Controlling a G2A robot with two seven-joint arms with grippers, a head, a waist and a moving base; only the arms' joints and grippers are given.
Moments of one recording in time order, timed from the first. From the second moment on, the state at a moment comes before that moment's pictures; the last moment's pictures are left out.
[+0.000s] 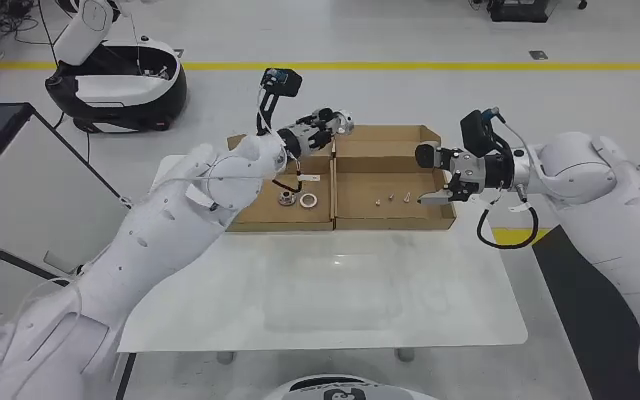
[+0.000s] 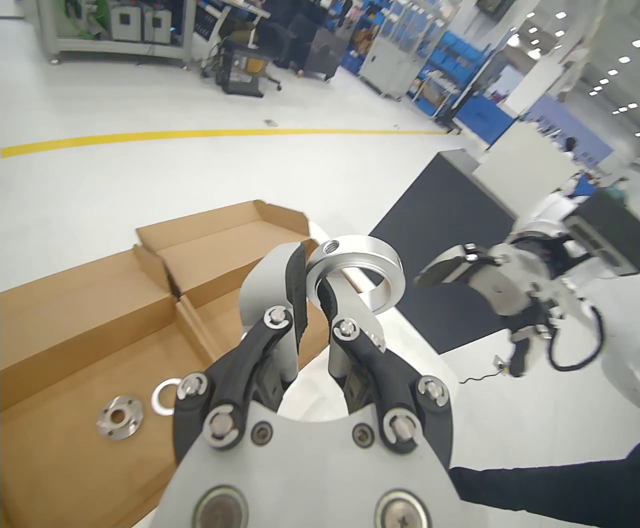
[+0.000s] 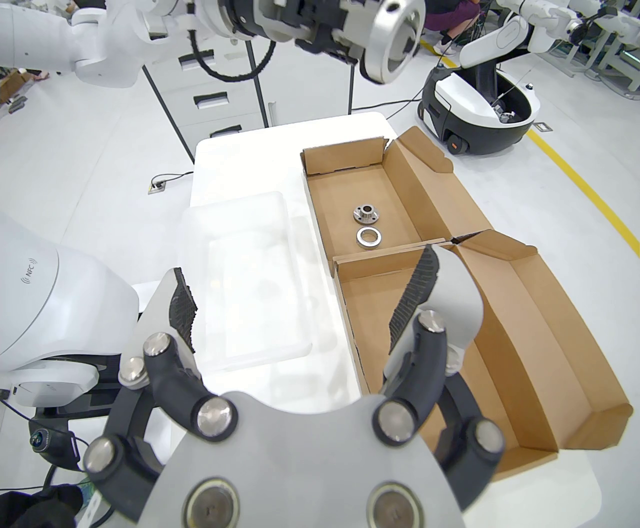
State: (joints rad) left arm 0.70 -1.04 -0.73 -1.65 0.29 0.19 -0.50; right arm -0.87 -0.68 1.01 -1.49 -0.04 -1.01 0.81
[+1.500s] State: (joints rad) left arm 0.65 -1.11 -0.59 -1.19 0.78 0.13 -1.03; right arm -0.87 -0.68 1.01 -1.49 -0.04 -1.01 0.81
